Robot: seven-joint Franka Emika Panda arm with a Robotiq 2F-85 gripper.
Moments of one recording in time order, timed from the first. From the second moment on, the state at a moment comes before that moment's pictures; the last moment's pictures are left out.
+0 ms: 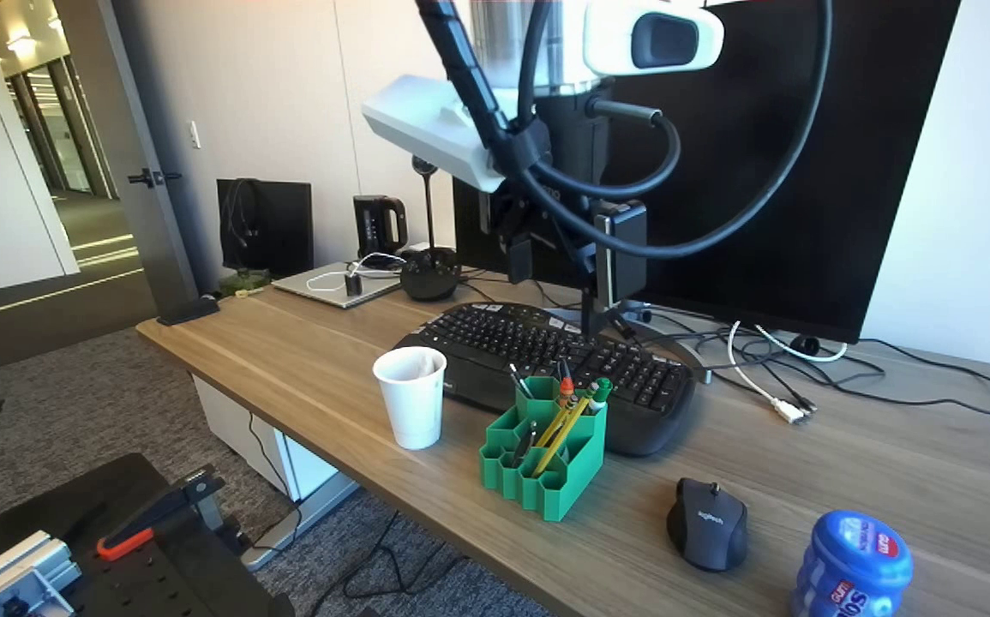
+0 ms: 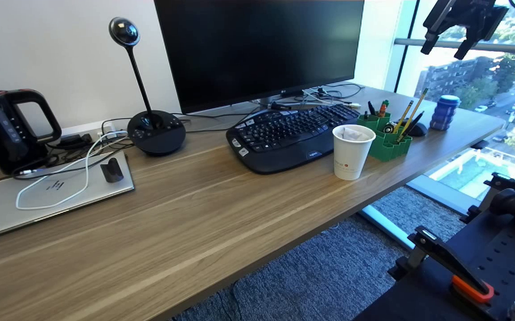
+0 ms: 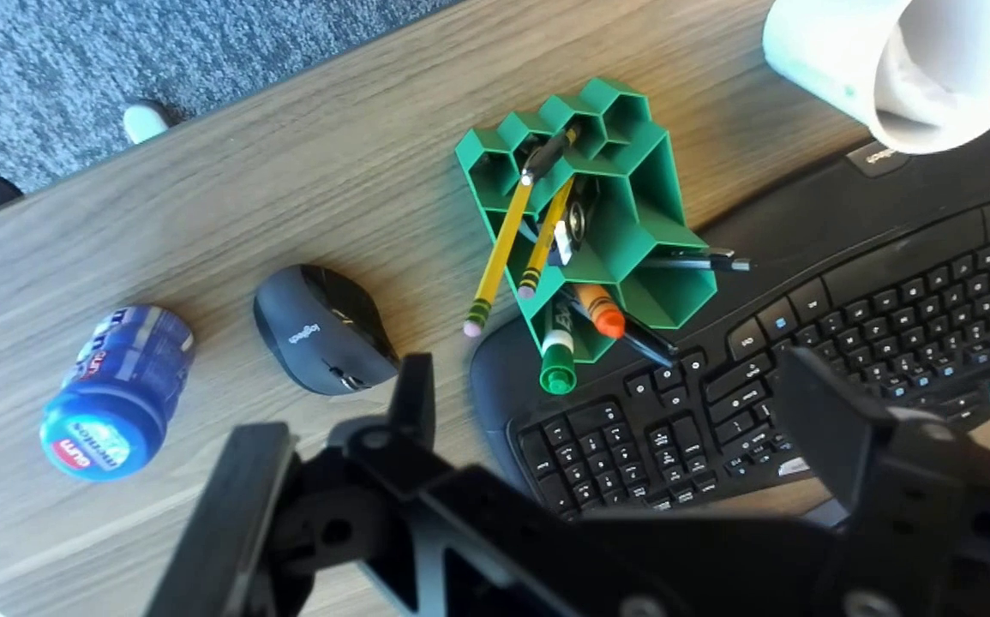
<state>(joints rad) -0.15 0.08 -0.15 -2.28 0.29 2.53 -0.21</state>
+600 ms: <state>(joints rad) -0.18 0.06 -0.19 -2.19 0.12 2.35 -0.02</state>
